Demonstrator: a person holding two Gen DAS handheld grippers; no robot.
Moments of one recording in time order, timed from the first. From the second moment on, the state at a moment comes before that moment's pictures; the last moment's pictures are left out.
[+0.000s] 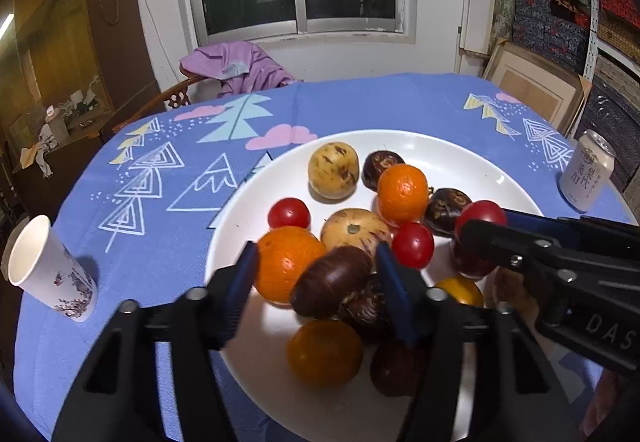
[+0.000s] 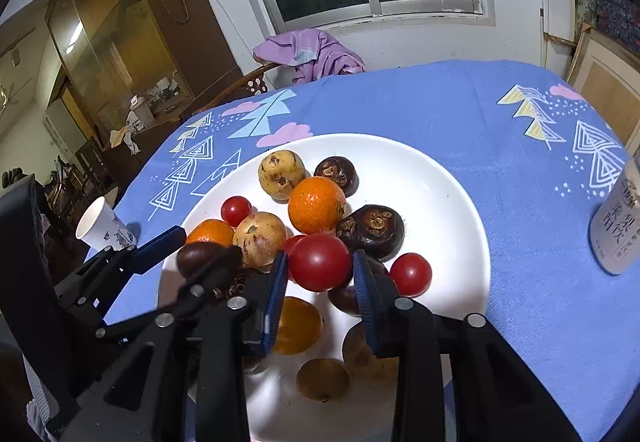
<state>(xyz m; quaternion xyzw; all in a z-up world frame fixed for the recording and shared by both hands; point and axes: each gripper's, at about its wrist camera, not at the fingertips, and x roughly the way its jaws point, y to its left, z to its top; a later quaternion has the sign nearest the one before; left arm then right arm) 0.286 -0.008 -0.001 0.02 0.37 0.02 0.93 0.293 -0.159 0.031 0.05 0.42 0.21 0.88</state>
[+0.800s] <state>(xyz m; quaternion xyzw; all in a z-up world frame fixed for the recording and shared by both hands) 0.020 -0.032 -0.004 0.13 0.32 -0.07 0.94 0.114 -0.280 0.034 0.20 0.36 0.21 0.89</state>
